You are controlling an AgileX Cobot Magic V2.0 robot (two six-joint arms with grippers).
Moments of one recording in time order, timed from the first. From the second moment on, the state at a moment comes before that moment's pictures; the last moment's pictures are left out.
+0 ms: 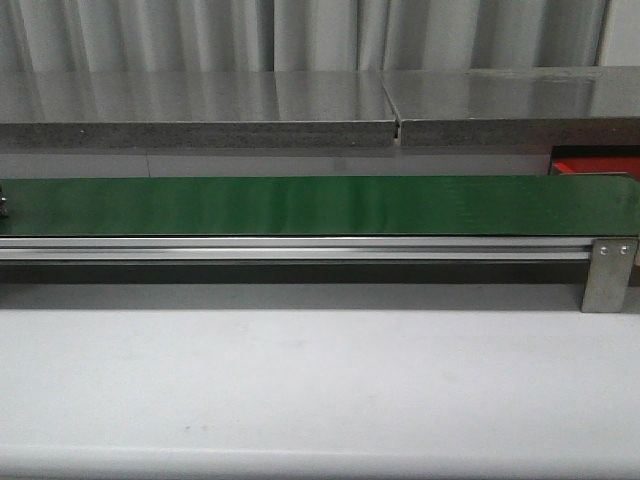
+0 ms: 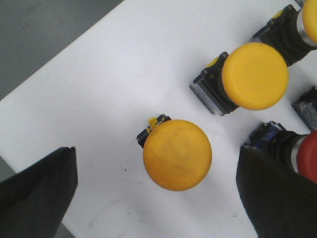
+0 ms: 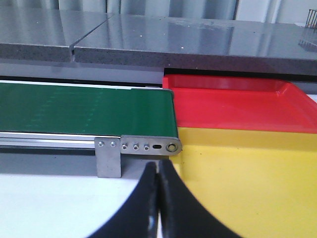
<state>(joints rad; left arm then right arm) 0.71 1.90 -1.37 -0.17 0.71 -0.03 -0.08 -0.01 0.03 0.01 0.14 0.01</state>
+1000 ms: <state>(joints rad) 0.69 1.98 -1.37 -0.18 0.67 -0.03 -0.08 -0.01 0.03 0.01 0.14 0.01</state>
